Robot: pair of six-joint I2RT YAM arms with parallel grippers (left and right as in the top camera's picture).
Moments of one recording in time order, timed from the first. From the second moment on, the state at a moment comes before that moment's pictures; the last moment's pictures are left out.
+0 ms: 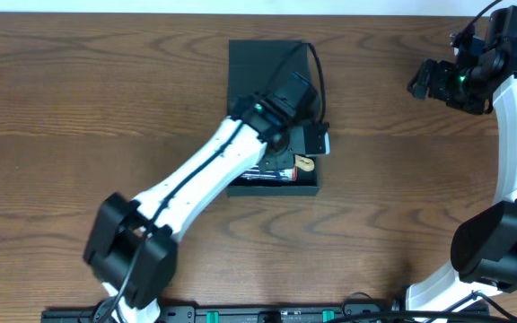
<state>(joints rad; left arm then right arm) -0.71 1.90 1.61 -0.99 0.01 0.80 -0.23 1.83 1.77 -1.14 -0.24 0.06</state>
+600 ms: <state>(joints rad) -0.73 1.93 1.61 -1.01 0.12 0.71 -0.23 1.83 1.77 -1.15 -0.24 0.06</state>
